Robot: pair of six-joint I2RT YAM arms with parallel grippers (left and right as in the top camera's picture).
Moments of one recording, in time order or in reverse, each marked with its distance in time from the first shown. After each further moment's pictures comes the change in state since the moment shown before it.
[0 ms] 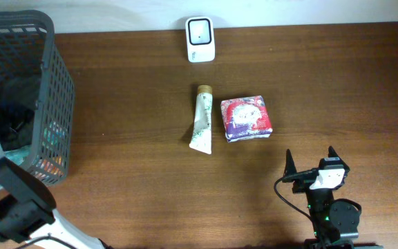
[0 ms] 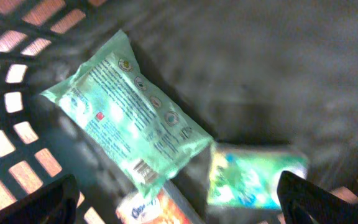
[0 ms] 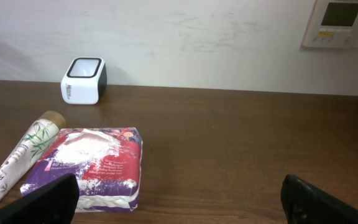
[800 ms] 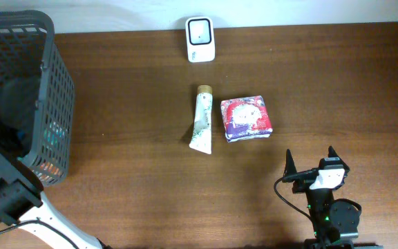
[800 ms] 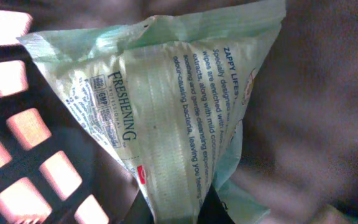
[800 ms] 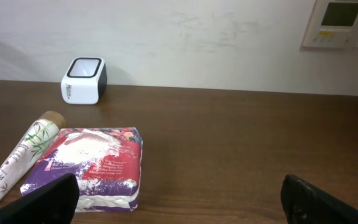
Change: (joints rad) left arm 0.079 0.223 0.061 -0.126 -0.071 -0.102; right arm 0.000 0.000 0.000 0.000 0.000 0.000
